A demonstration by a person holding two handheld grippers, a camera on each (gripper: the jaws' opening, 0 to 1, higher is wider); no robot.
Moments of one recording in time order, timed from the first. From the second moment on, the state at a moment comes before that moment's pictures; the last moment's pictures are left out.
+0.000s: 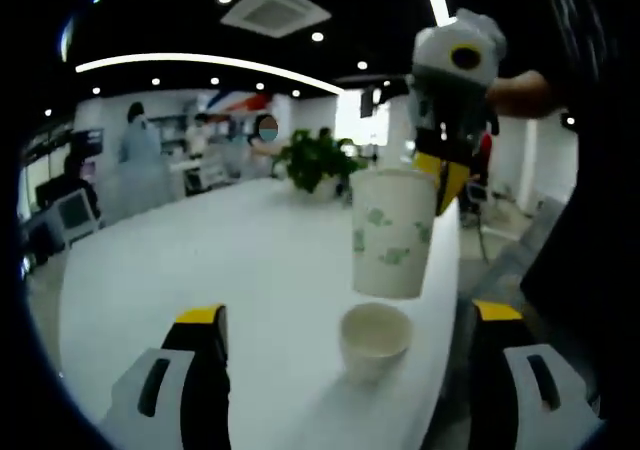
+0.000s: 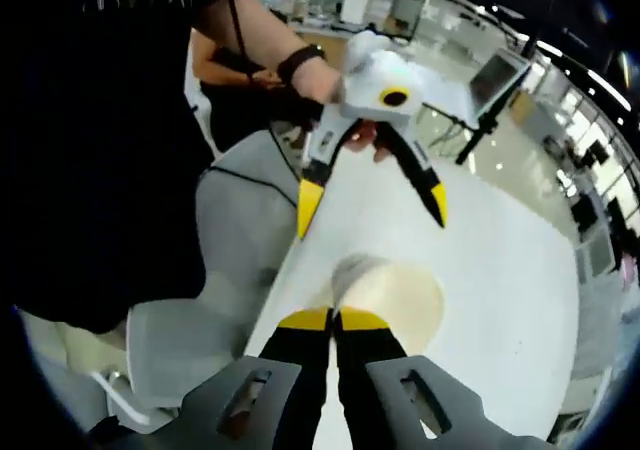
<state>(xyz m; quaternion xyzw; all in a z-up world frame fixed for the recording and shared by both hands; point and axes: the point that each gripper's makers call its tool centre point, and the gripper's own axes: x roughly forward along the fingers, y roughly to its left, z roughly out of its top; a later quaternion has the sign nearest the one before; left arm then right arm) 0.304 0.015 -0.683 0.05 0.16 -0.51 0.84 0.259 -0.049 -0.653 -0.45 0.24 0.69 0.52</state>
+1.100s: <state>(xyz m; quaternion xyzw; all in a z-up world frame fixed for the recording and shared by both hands) 0.295 0.025 -0.698 0.06 0.18 -0.51 0.84 0.259 -0.048 -0.711 -0.52 0.27 0.67 0.45</state>
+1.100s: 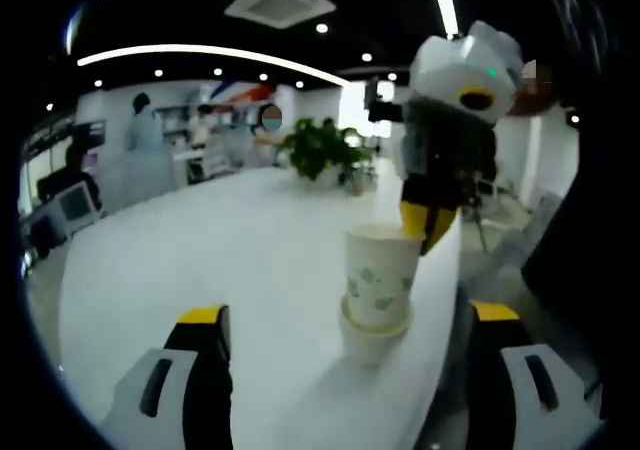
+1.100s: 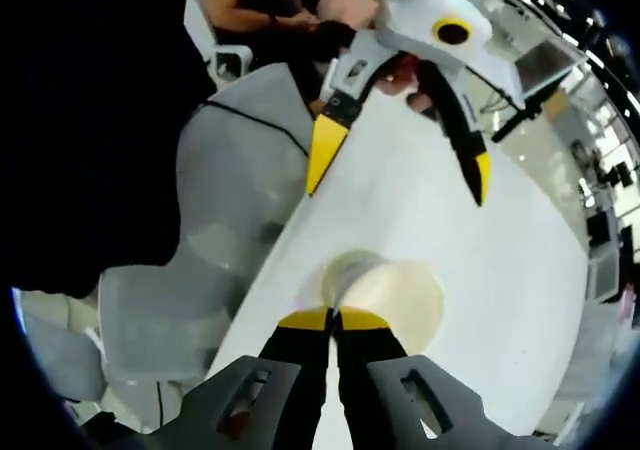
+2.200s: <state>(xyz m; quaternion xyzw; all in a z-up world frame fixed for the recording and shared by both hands) 0.287 0.027 -0.709 0.04 0.19 -0.50 0.84 0.250 -0.044 -0.745 -0.52 0.29 0.68 0.43</state>
